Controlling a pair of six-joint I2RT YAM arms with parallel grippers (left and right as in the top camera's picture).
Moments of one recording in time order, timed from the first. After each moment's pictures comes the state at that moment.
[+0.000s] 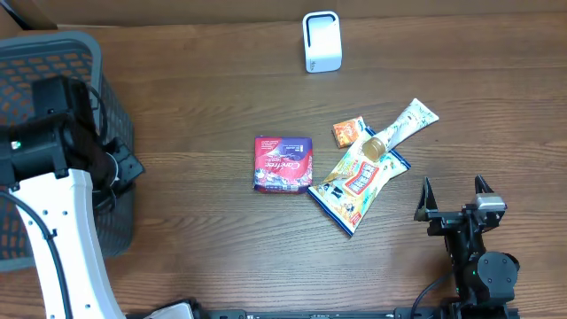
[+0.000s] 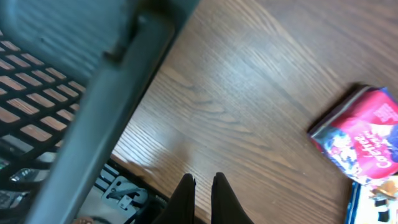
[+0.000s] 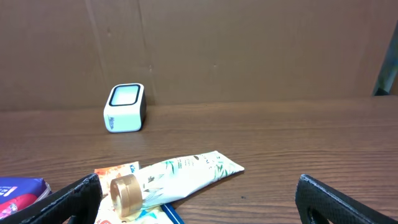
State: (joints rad) left arm 0.27 1.41 1.66 -1.65 -0.07 -0.43; right arm 0.04 0.01 0.02 -0.03 0.00 0.07
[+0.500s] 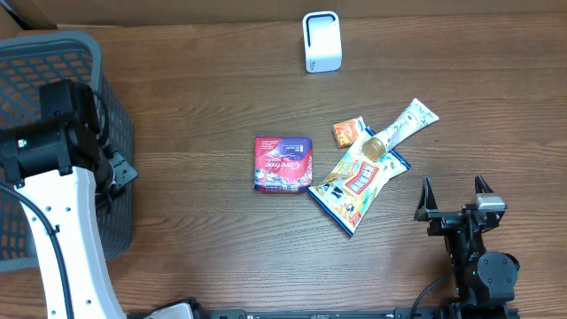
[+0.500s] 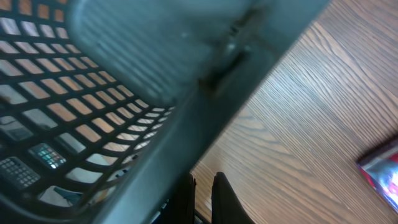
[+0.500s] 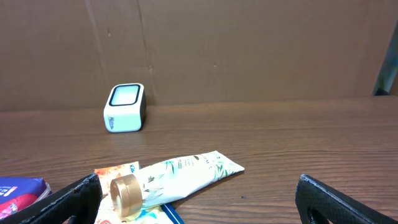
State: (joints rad) left arm 0.27 1.41 1.62 -1.64 -0.25 -0.48; right arm 0.04 0.01 0.02 -0.03 0.00 0.07
